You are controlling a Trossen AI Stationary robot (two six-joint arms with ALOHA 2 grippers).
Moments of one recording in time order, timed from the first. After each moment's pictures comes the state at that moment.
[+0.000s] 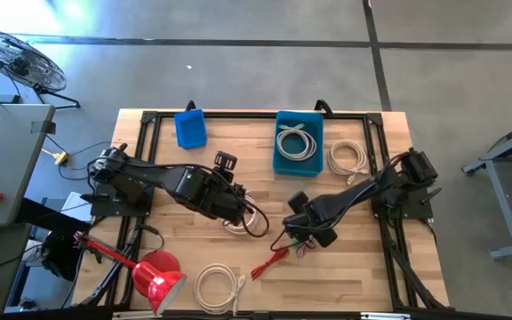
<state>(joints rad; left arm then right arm) -0.32 1.76 1.91 -1.53 -0.69 0.12 0.33 1.78 1.10 -0.84 0.14 -0.33</state>
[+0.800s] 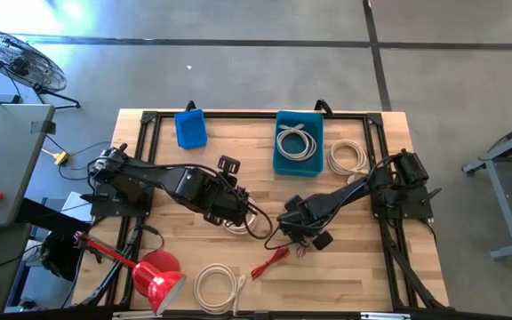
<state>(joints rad) -0.32 1.76 1.91 -1.45 -0.60 0.11 0.28 1.88 1.11 -0.73 0.00 -0.33</state>
